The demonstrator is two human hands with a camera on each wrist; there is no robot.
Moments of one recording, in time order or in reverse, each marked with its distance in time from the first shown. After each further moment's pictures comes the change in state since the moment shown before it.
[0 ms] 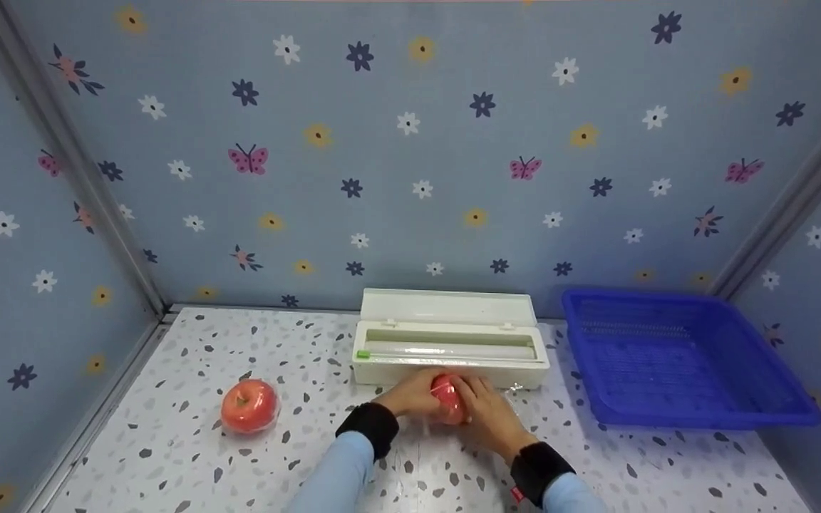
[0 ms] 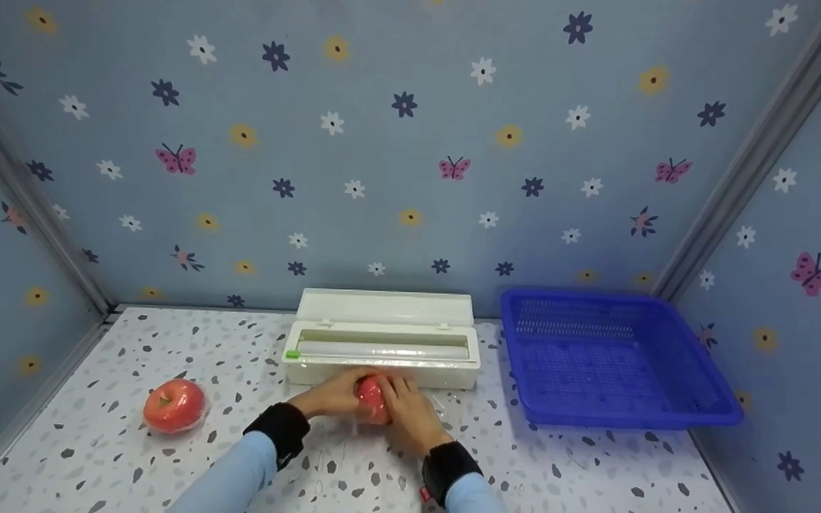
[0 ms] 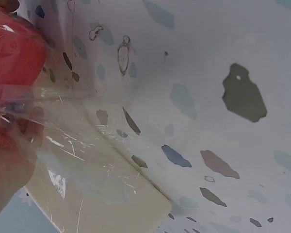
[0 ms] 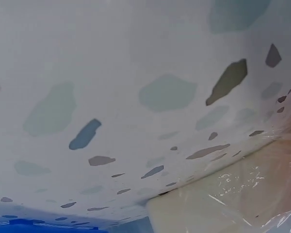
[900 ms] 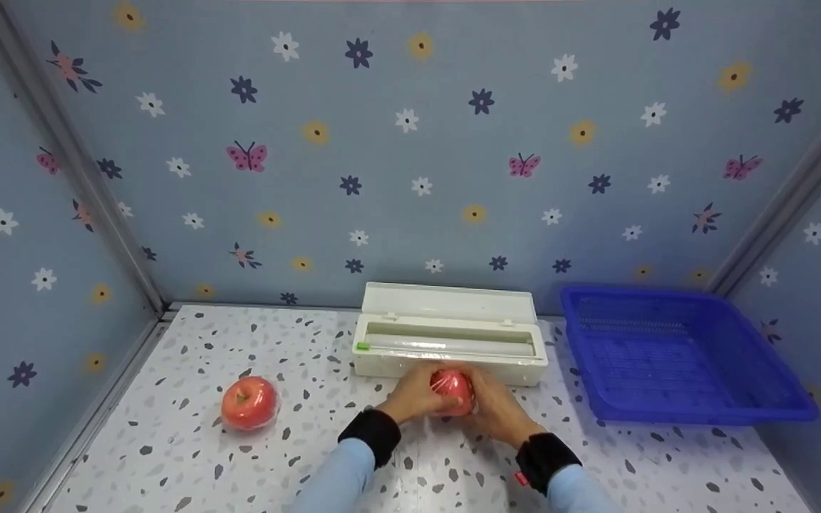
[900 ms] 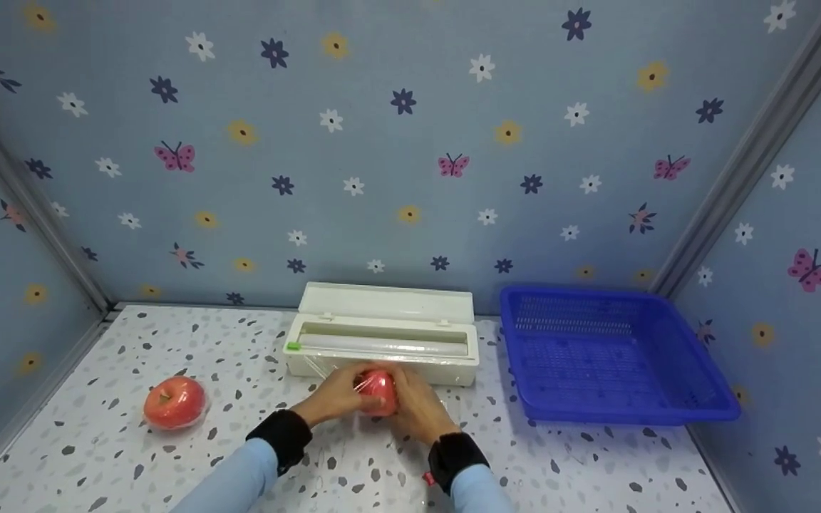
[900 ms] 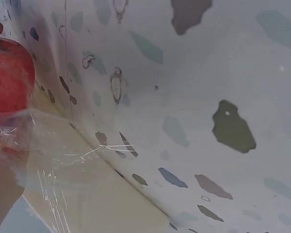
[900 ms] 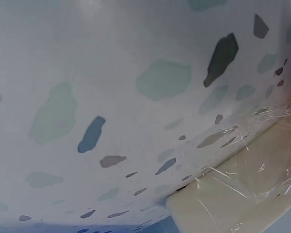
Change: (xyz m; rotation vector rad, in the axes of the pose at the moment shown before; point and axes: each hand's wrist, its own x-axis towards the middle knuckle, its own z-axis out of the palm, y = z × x) left_hand -0.005 0.004 0.011 -0.035 0.200 0.032; right_hand 0.003 0.015 -0.009 0.337 -0.126 0.086
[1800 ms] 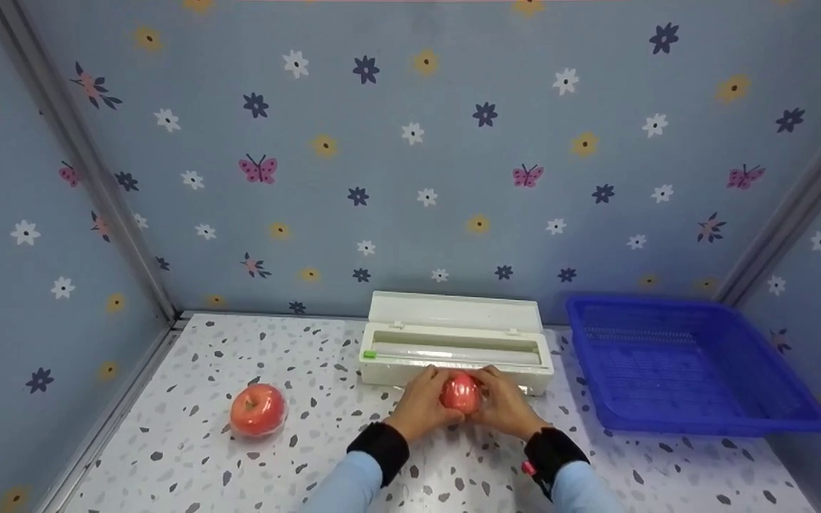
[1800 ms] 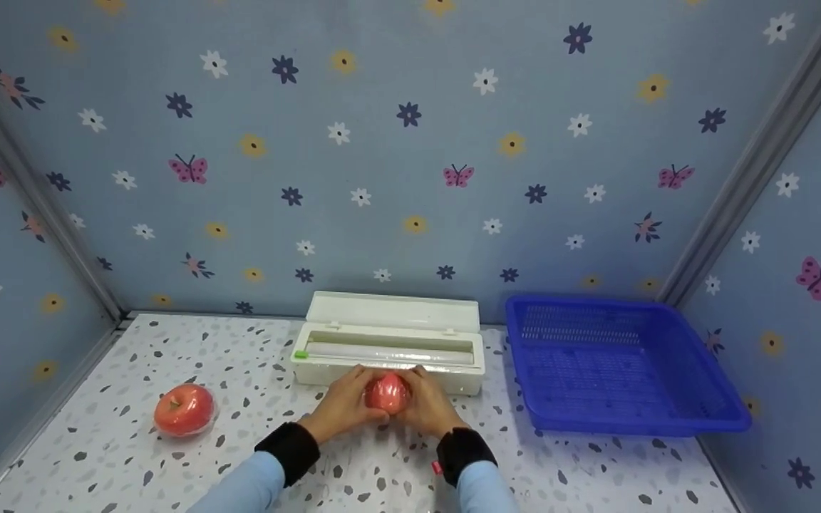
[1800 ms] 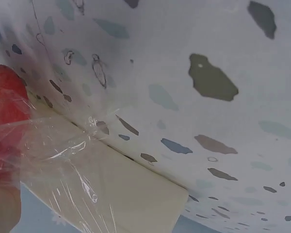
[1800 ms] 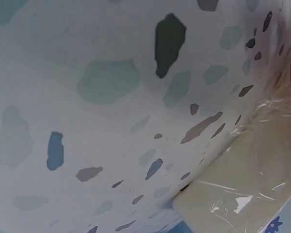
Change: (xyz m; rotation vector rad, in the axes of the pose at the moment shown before) left_hand -0.012 0.005 0.003 0.324 0.123 0.098; right_hand 0.012 0.008 -0.009 0.228 -0.003 0.141
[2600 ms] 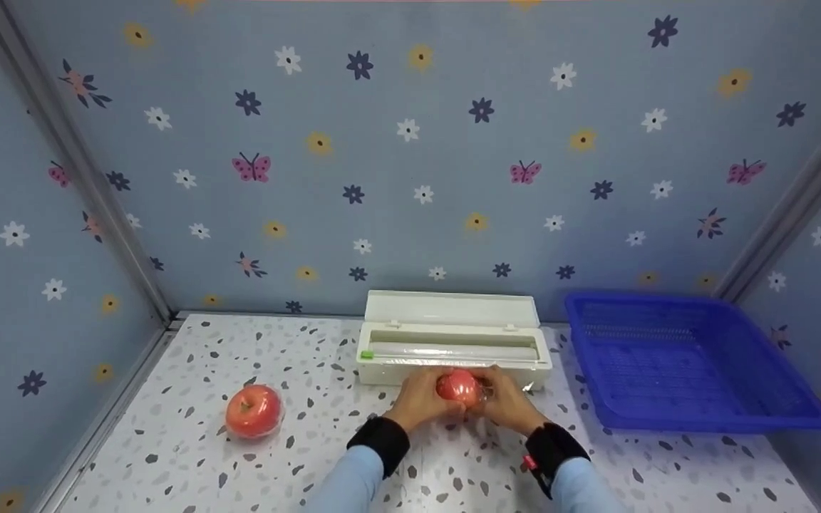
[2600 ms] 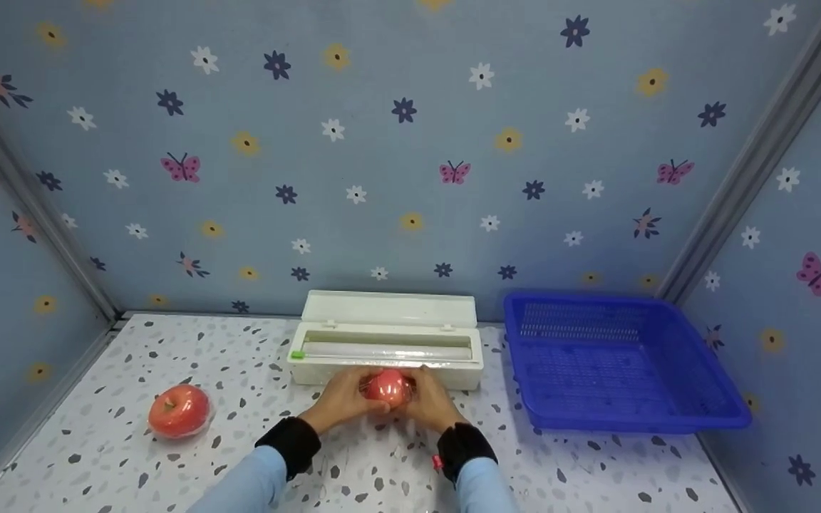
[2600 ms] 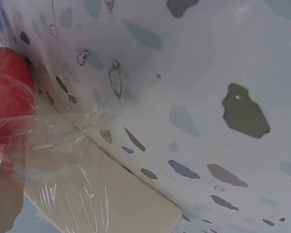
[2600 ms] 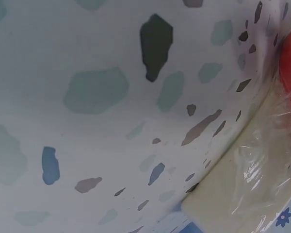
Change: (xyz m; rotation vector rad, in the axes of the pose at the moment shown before) left_hand 0.015 -0.006 0.005 -0.108 -0.016 -0.063; right_hand 0.002 0.008 -0.003 0.184 -0.026 0.086
